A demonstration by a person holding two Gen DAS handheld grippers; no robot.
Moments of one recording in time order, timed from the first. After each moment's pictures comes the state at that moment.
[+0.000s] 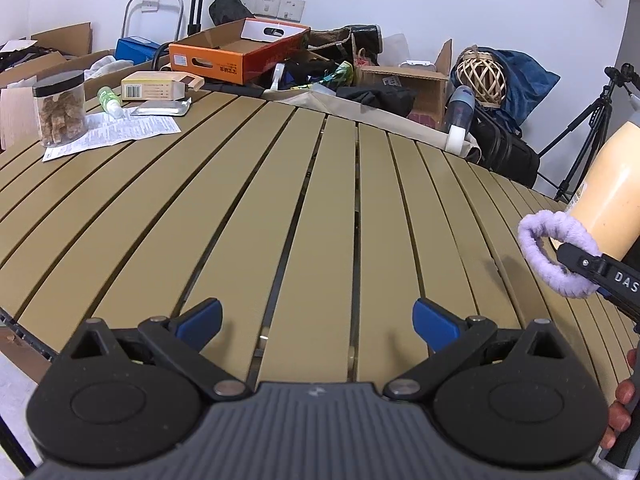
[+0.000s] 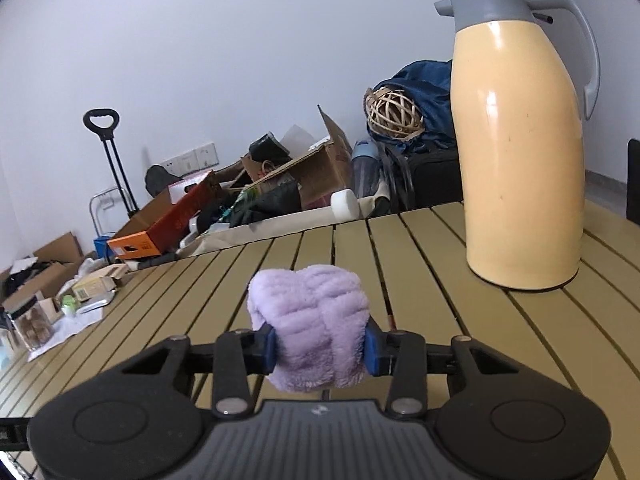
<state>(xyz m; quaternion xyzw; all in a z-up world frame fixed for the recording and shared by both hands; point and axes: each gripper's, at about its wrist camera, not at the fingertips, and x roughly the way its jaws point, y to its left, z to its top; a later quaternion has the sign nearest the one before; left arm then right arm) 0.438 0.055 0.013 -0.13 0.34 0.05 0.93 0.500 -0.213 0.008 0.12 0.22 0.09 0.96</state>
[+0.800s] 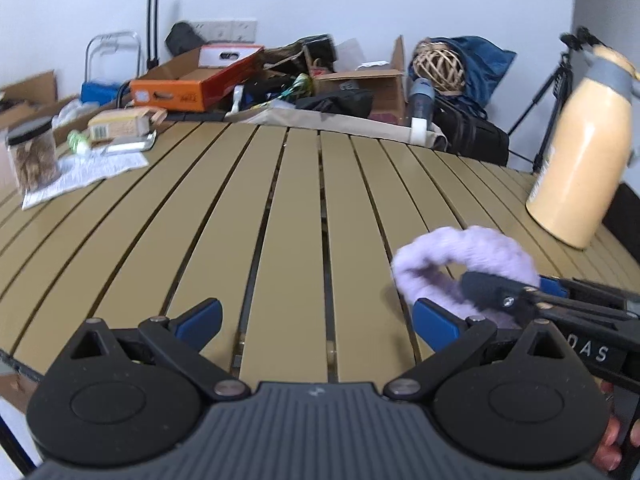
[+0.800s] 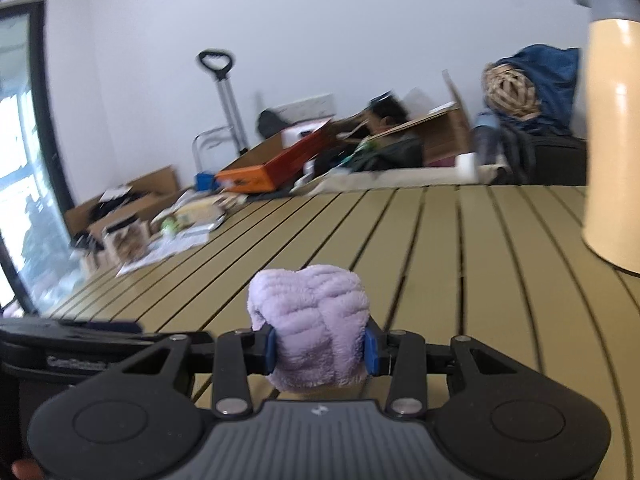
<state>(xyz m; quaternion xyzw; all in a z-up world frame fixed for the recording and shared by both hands) 0.427 0.029 0.009 -0.05 0.31 0.01 0.95 0.463 -0.154 -0.003 0.05 0.26 0.26 0.93</state>
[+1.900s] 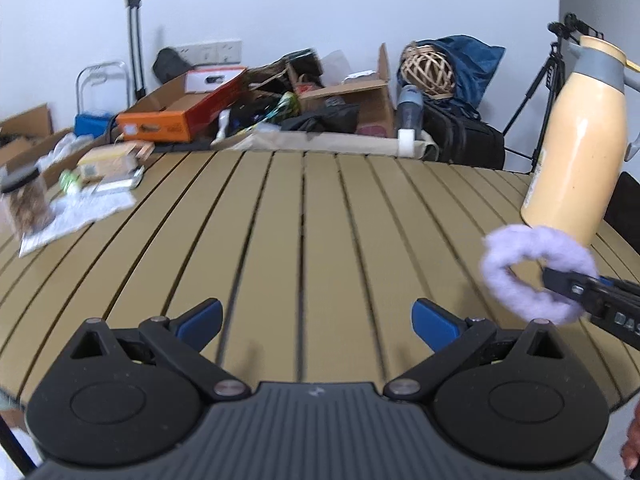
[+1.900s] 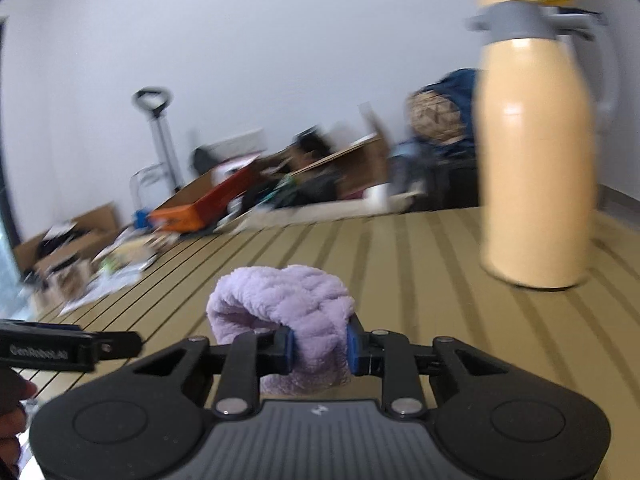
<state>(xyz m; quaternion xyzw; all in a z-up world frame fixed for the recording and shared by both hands) 0.451 -0.006 0.037 -0.02 0.30 0.01 0.95 0.460 -0.228 0.012 0.08 0.22 0.13 0.96</state>
